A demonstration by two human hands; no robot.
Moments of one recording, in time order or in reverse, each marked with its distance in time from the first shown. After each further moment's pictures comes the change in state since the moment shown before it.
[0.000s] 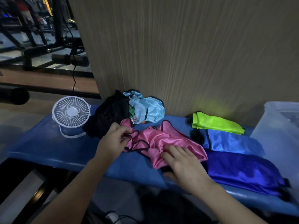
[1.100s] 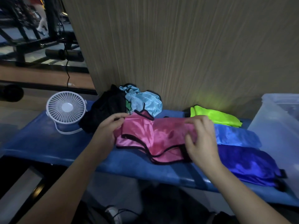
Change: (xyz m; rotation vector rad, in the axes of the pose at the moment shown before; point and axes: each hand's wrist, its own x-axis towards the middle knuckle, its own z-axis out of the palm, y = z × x) left_hand 0.006 0.055 -0.027 -1.077 -0.009 -0.477; right_hand 0.005 0.033 -0.032 0.425 0.566 0.366
